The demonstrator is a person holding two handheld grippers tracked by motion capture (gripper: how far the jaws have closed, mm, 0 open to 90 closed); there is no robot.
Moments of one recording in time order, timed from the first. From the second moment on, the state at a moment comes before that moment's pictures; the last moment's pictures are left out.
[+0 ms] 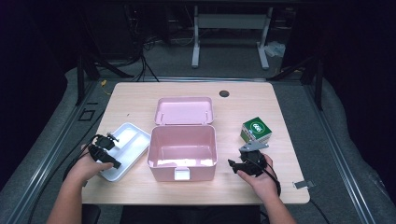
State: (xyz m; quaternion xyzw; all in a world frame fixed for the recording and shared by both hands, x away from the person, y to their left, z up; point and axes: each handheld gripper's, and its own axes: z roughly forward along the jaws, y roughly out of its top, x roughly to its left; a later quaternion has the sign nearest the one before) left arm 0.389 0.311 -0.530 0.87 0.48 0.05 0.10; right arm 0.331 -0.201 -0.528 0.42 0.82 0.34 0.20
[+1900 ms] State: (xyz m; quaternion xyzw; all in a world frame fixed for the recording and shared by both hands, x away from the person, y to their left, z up) left arm 0.390 0.312 -0.530 0.88 0.47 0.05 0.10; right arm 0.493 -0.249 -0.475 0.53 0.84 0.10 0.07
